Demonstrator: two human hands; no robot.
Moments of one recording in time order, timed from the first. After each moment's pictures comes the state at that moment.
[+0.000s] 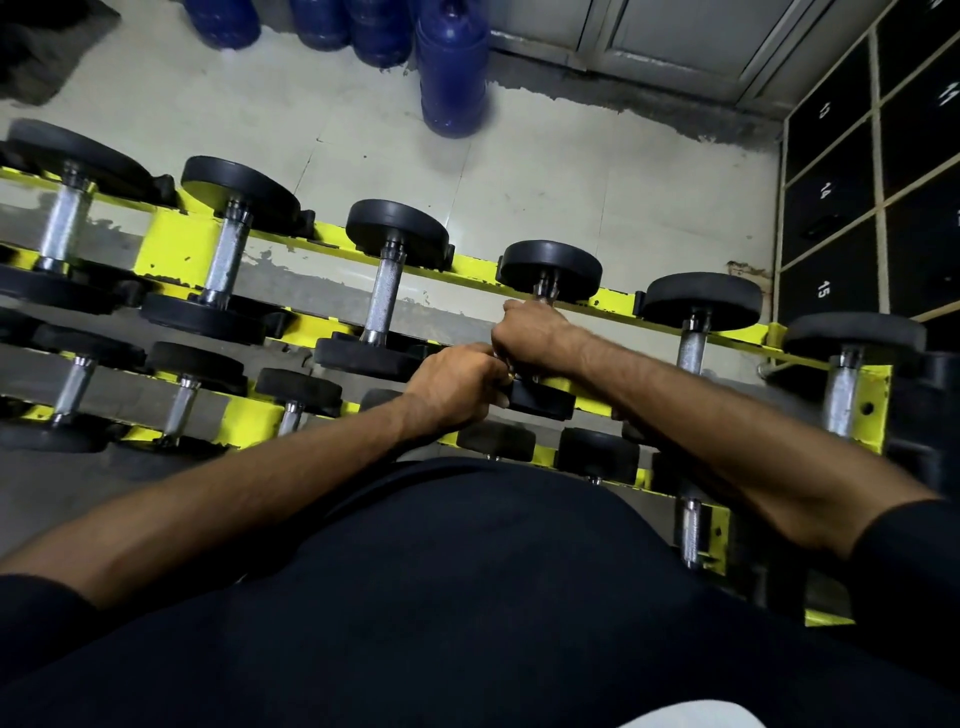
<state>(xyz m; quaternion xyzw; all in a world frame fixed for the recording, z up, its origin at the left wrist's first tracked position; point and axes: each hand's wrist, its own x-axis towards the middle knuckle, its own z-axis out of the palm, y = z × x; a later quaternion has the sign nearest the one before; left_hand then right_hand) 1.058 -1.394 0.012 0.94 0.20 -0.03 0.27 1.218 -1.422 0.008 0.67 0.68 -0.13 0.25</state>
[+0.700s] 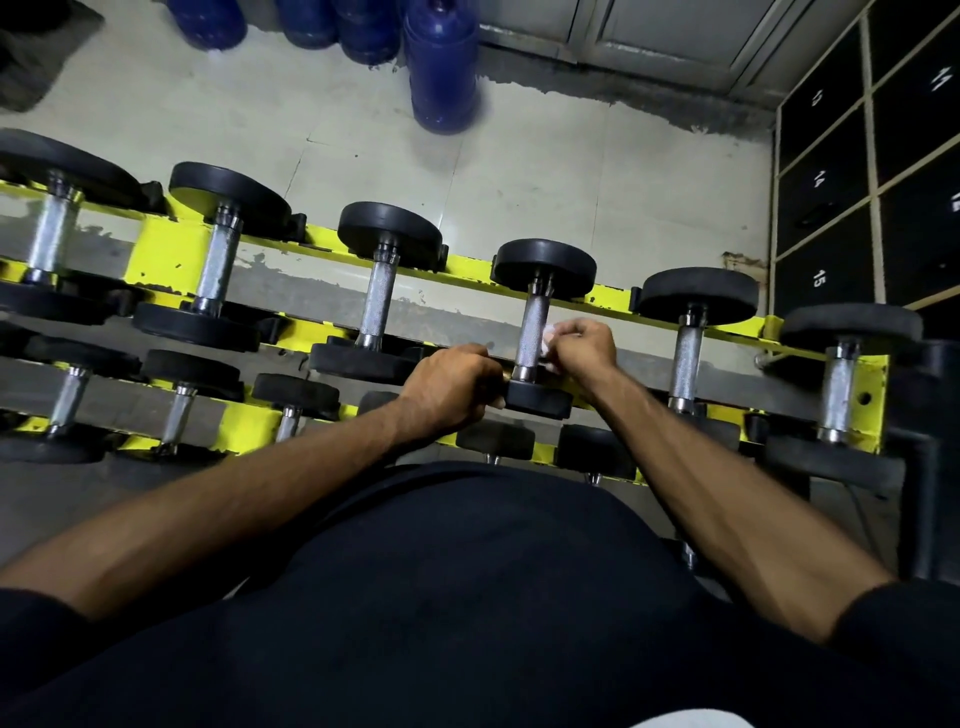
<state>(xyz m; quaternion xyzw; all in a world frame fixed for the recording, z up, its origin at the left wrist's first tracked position) 1.054 -1.390 0.013 0.94 0.18 -0.03 0.29 1.237 -1.482 -0.032 0.83 0.01 -0.35 -0.44</state>
